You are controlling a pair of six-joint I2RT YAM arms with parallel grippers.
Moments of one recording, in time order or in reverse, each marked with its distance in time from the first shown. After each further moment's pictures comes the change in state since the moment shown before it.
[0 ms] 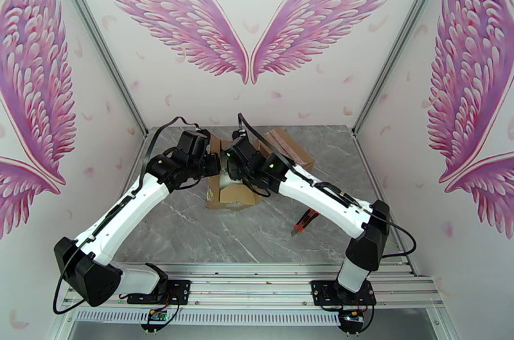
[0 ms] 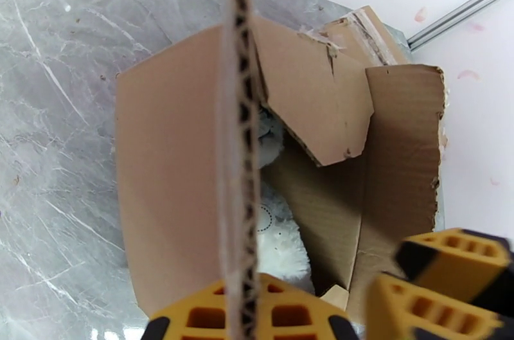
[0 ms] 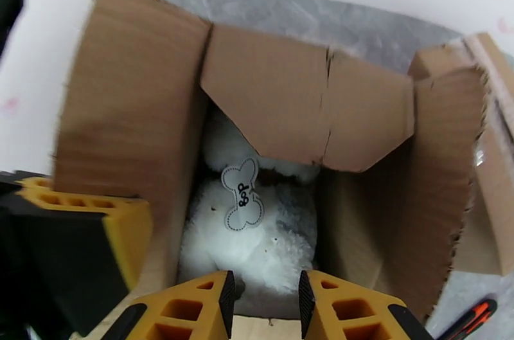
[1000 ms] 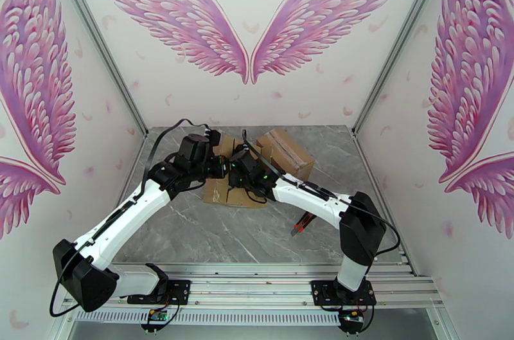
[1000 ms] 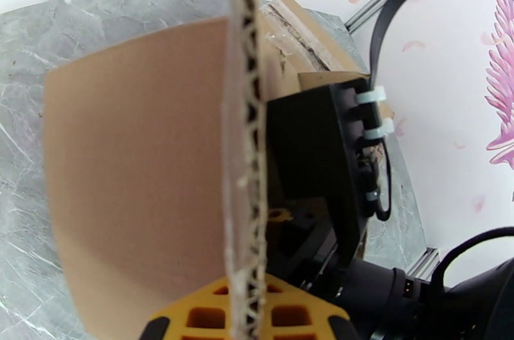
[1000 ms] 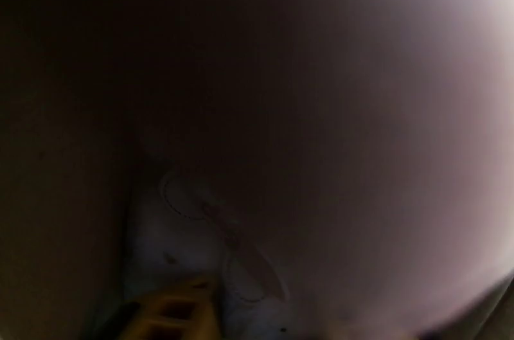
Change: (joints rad) left arm -0.043 -0.034 -0.083 0.184 0.124 0.064; right arm -0.062 0.036 -0.270 0.399 -0.180 0.072
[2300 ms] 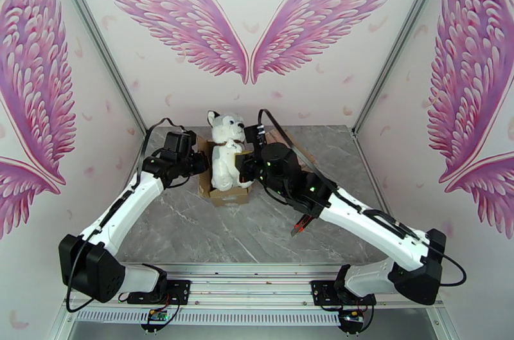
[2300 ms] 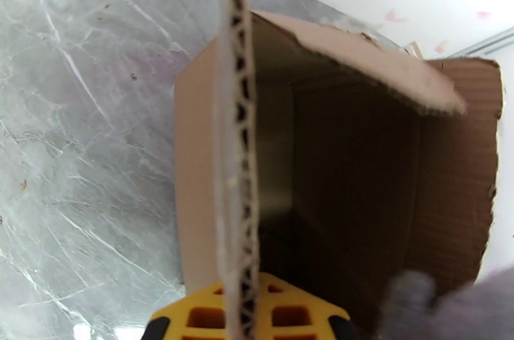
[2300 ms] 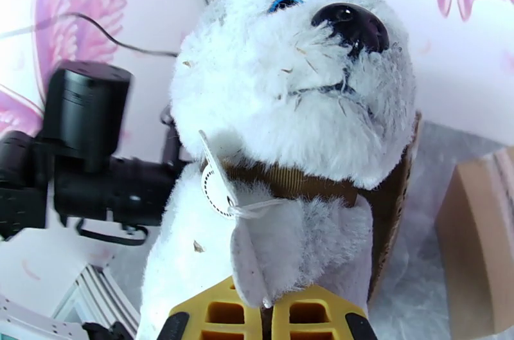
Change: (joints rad) left arm 0.295 0.086 0.008 -0.087 0.031 -0.007; right arm 0.078 -0.429 0.035 0.027 0.072 -0.309
